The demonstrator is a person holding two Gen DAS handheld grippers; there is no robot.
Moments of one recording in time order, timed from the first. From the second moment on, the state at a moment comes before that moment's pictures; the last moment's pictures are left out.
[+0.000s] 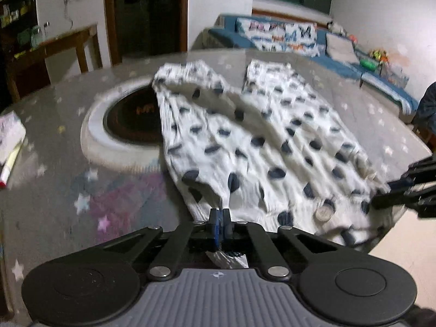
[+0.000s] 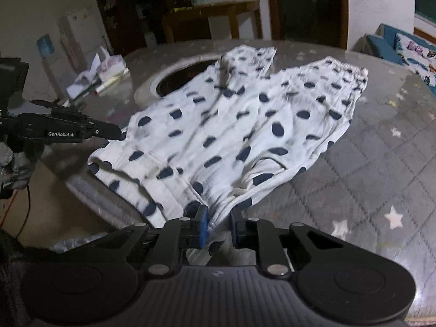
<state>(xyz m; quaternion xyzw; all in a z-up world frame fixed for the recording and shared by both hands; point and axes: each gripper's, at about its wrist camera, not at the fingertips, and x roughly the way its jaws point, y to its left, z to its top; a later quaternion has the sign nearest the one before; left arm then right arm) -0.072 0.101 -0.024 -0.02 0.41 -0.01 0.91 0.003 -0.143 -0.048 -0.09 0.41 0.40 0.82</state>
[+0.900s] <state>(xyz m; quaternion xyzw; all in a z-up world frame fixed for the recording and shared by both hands) -0.071 0.113 -0.022 0.01 0.43 0.01 0.90 0.043 -0.120 -0.036 -0.19 0.38 0.35 0.83</state>
